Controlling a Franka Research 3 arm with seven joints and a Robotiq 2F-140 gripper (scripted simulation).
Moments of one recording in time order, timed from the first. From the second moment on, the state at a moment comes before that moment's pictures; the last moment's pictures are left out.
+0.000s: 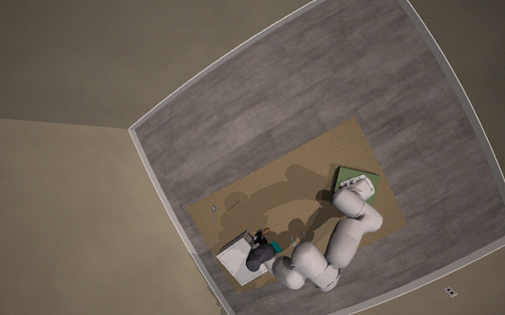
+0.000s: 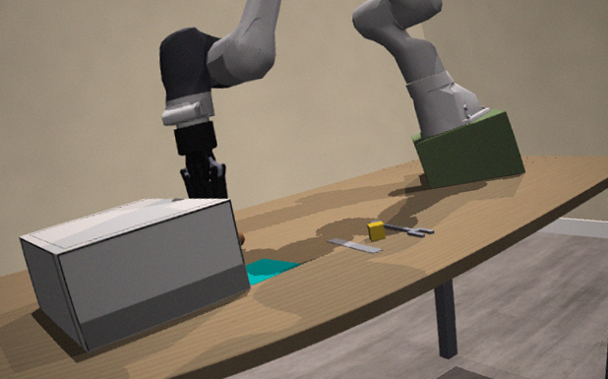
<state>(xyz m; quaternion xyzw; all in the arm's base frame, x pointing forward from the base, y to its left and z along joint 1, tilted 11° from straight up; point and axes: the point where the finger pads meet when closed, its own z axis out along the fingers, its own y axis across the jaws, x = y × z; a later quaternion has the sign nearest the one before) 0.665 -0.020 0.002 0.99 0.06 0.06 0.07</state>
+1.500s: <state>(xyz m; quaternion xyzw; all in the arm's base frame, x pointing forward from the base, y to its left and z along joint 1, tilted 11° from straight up) 0.658 0.040 -0.007 0.99 0.08 0.06 0.07</state>
